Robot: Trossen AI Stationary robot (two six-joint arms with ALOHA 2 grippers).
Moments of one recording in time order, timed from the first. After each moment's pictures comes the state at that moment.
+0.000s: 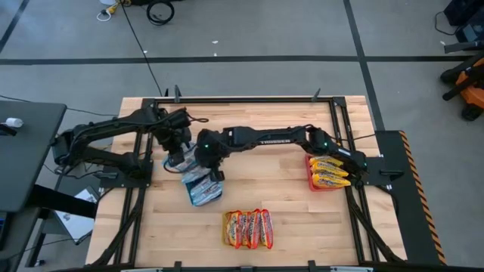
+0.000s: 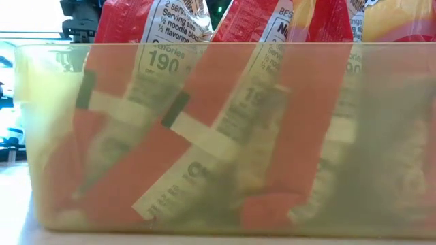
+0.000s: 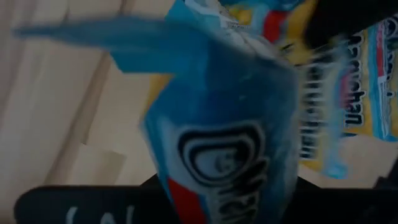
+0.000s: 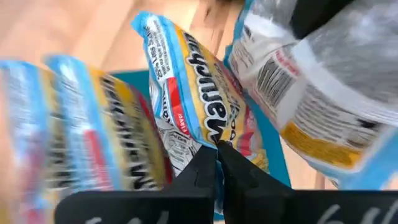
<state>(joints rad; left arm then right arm) 0.44 1.19 0.91 -1.11 0.24 0.01 -0.05 2.41 2.25 -0.68 -0.21 -0.25</state>
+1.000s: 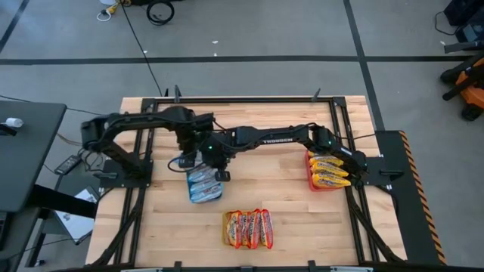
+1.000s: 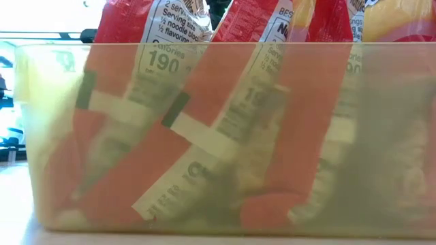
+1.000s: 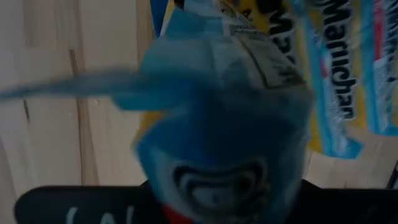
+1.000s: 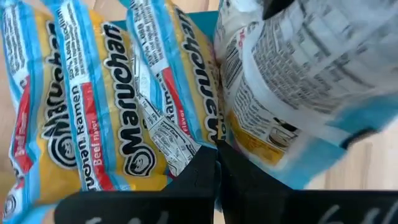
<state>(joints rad) 0.33 1.53 1.12 -1.18 0.26 0.30 -0.05 2.35 2.15 -0.79 -0.18 -0.13</state>
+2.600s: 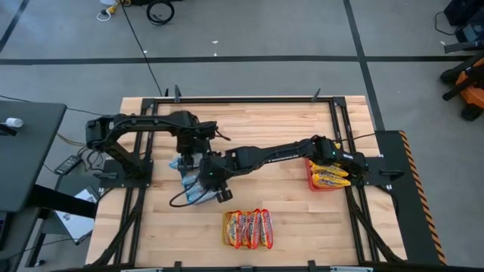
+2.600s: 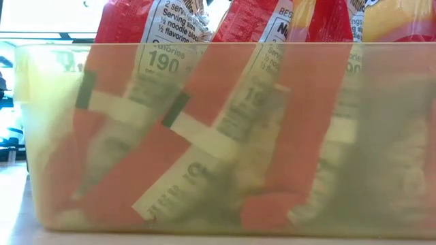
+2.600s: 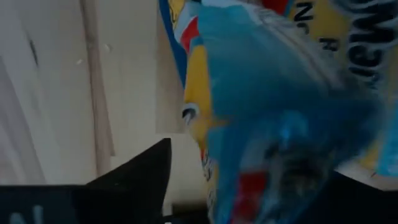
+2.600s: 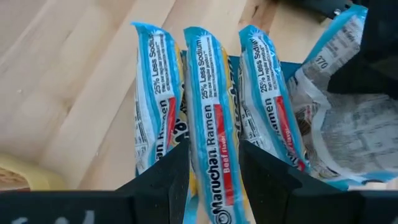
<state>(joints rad) 0.33 1.58 1.12 -1.27 0.07 0.21 0.15 2.35 2.22 -0.78 -0.06 -0.27</state>
